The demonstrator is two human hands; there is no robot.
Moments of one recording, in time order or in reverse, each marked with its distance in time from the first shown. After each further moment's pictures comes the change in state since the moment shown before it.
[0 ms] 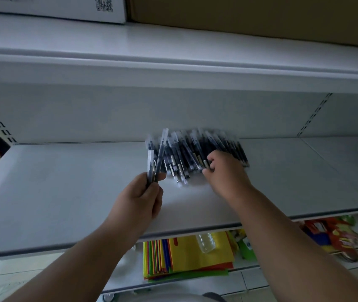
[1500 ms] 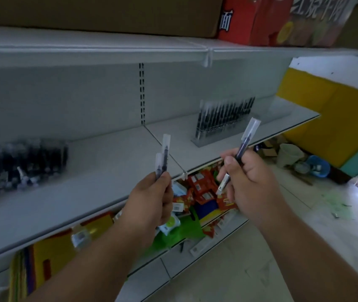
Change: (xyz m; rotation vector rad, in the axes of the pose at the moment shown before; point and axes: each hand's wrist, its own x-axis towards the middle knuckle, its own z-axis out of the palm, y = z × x) left_hand -0.082 0.003 0.397 -0.173 -0.490 -0.257; right_hand -0.196 0.301 -0.238 0.653 0.435 0.182
